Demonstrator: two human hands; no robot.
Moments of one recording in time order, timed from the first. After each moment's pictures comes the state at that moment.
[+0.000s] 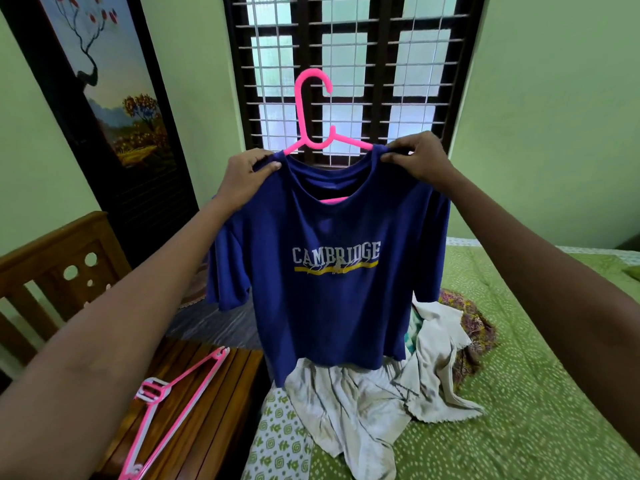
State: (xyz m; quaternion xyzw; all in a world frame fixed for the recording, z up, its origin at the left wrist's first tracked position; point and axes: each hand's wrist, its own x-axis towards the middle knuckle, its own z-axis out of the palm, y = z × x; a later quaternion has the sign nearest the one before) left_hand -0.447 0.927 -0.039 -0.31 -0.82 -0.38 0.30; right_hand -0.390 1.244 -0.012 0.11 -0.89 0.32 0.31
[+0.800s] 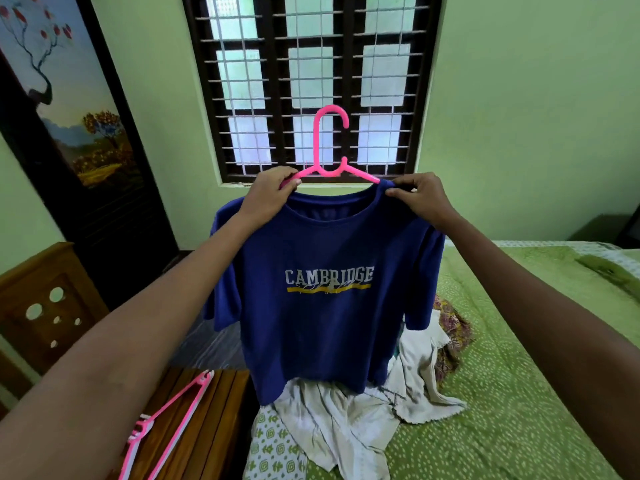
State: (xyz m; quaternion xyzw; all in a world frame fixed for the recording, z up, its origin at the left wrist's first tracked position) left_hand -0.444 0.991 -0.020 -0.36 -0.83 -0.33 0.26; right_hand -0.352 1.271 -0.031 0.03 -0.88 0.34 0.33
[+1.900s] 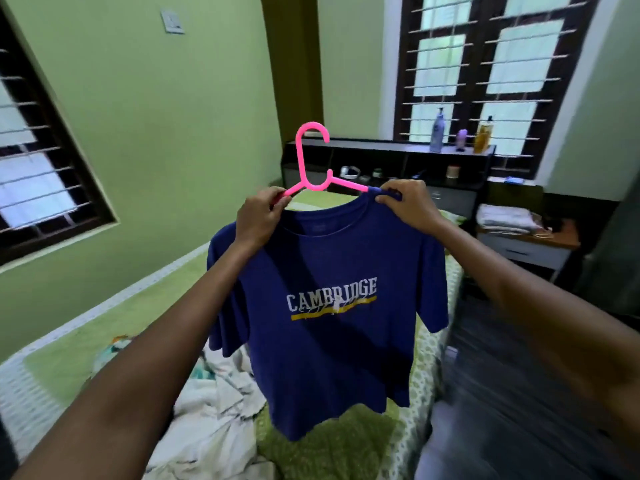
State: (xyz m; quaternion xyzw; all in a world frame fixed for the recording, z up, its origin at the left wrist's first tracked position) left_hand -0.213 1.273 -0.047 -0.66 -0.60 -0.45 0.06; right_hand 0.067 1.342 -0.044 -0.43 -0.80 0.08 0.41
